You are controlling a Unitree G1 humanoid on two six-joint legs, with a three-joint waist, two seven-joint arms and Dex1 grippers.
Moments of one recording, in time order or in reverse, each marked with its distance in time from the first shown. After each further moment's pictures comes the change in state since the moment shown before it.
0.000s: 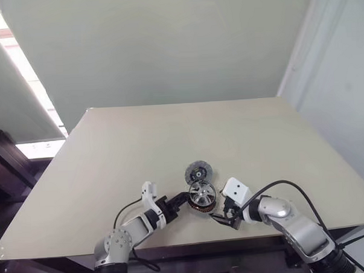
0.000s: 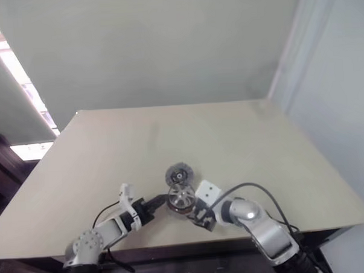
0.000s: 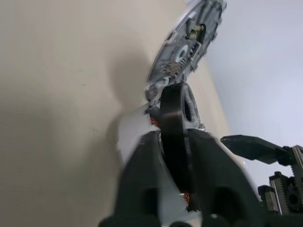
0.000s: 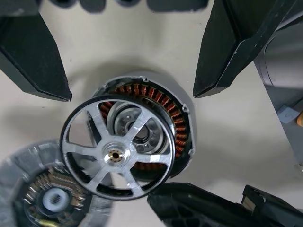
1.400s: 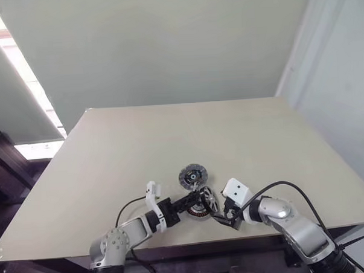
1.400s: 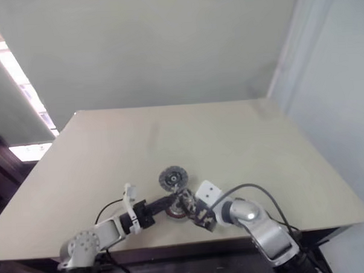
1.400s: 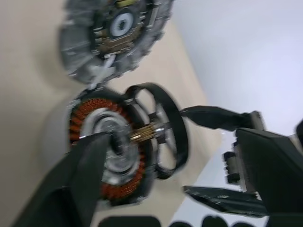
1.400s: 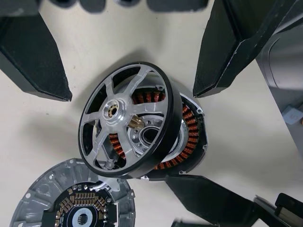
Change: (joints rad) left arm 0.024 0.025 -0.023 -0.133 -0.030 0.110 -0.056; right arm 0.008 0.001 0.000 0.003 -0.014 -0.002 -0.010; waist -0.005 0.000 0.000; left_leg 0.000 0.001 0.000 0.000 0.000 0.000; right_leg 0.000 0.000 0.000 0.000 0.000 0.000
